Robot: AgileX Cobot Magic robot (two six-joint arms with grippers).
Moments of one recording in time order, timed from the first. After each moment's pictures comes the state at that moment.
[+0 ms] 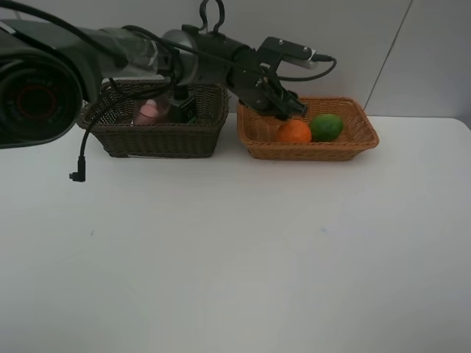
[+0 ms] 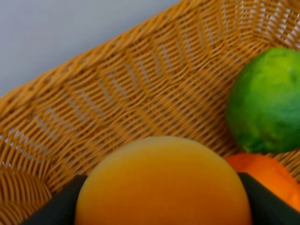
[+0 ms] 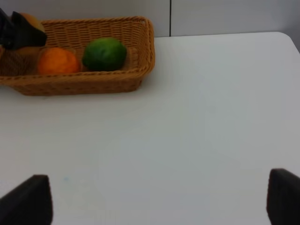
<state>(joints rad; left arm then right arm) -0.66 2.44 -1.97 0.11 0.27 -0.14 -0.01 0.00 -0.52 -0.06 1.06 0.06</state>
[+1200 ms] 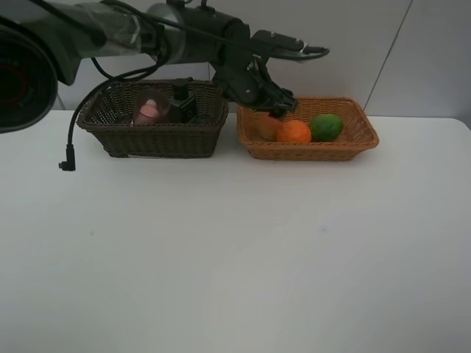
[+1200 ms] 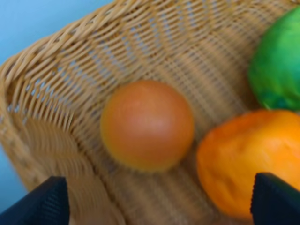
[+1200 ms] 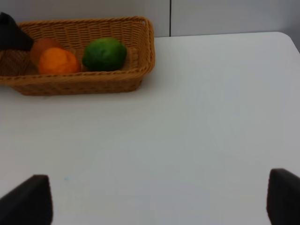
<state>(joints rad) -0.65 2.35 -1.97 0.10 0.53 -0.14 -0.01 0.00 -0.52 -0.06 1.06 0.06</state>
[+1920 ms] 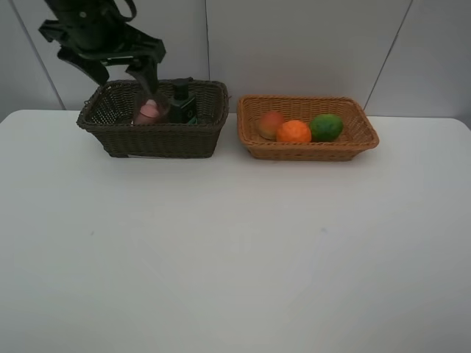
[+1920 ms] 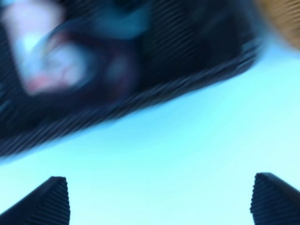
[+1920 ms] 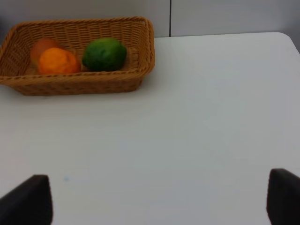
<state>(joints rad) -0.40 1.78 -1.54 0.11 0.94 -0.15 -0.01 0.00 -0.52 -0.06 1.06 0.06</state>
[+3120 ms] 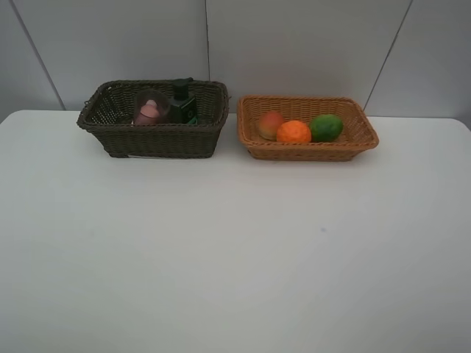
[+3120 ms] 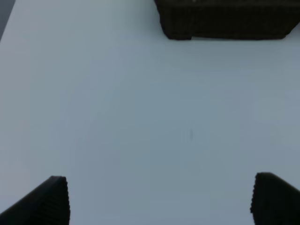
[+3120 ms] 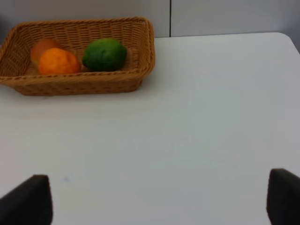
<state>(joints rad) -0.07 0.06 -0.62 0.09 1.14 -0.10 -0.01 0.00 -0.52 -0.06 1.06 0.06</state>
